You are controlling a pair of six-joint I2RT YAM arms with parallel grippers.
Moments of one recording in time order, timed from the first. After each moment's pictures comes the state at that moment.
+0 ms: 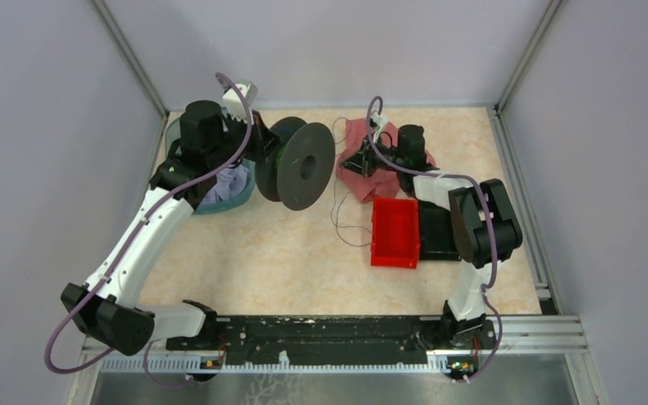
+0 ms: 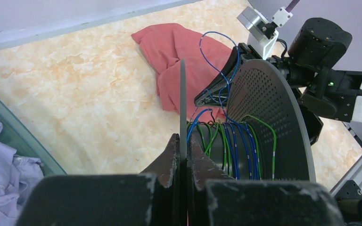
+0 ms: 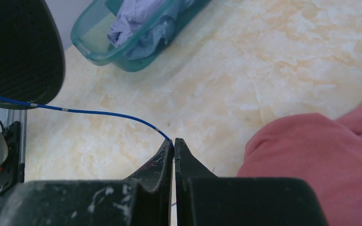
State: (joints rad) left arm -0.42 1.27 1.37 -0.36 0.25 -0.22; right arm 0.29 1.83 1.07 0.55 -0.87 0.23
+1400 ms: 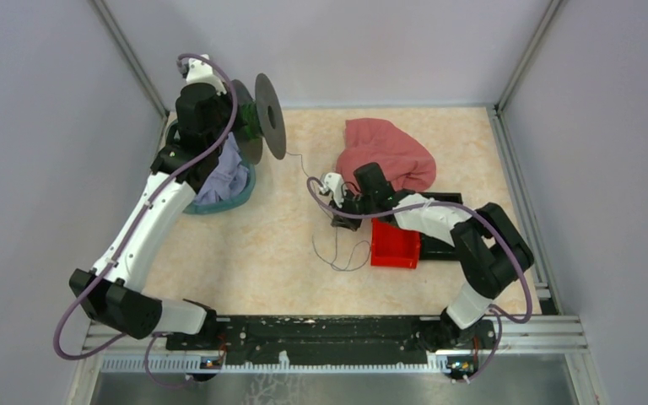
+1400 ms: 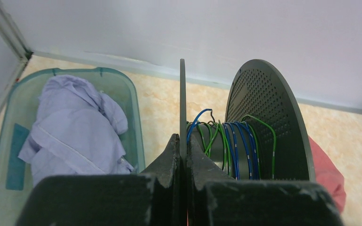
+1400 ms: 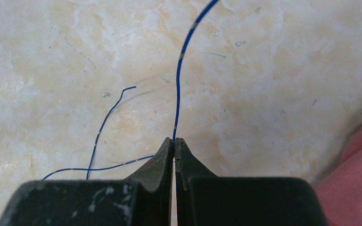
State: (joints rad) left arm -0.37 1.36 1.48 -0.30 -0.36 -0.32; right arm 0.62 1.64 0.94 -0.08 -0.53 -0.40
